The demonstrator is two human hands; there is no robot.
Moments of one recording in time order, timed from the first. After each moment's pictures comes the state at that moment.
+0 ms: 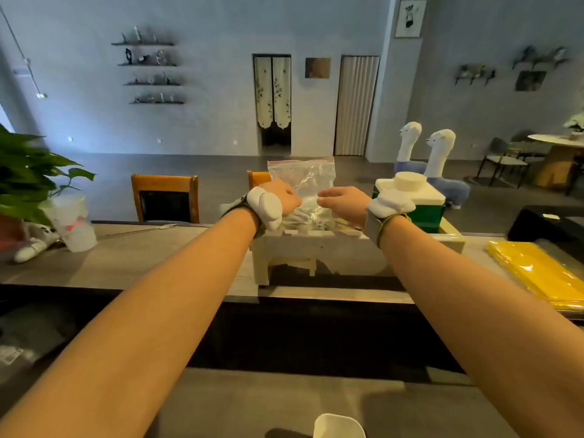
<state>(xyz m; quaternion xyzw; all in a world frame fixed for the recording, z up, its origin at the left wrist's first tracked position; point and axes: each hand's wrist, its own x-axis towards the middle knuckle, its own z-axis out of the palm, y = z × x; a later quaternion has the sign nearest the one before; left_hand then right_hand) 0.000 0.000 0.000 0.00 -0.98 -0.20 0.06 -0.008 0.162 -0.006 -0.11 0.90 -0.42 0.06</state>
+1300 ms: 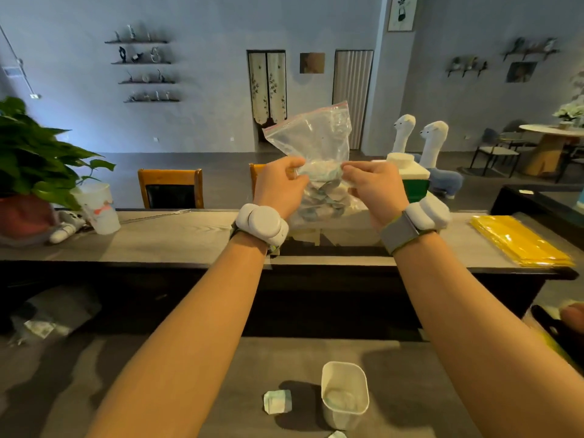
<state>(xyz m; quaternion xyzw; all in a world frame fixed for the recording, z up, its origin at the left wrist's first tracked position) 0.116 0.013 -0.006 -0.06 -0.83 -0.48 0.27 0.103 0.177 -0.001 -0.08 0.75 -0.63 -0.16</state>
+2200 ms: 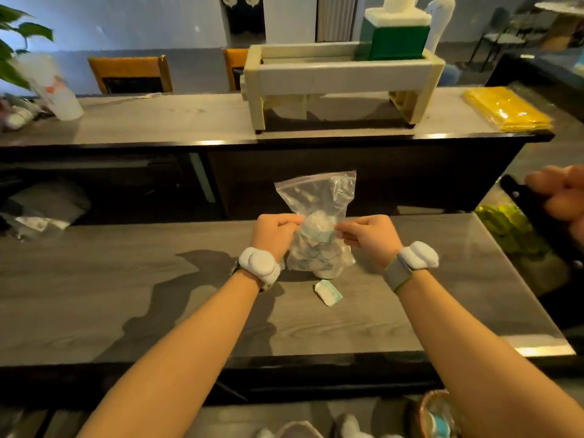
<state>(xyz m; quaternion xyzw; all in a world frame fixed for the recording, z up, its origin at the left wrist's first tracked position) 0.266 0.032 -0.262 0.07 -0.79 -0.61 0.05 0.259 0.224 -0.253 0.08 0.76 -0.64 0.07</state>
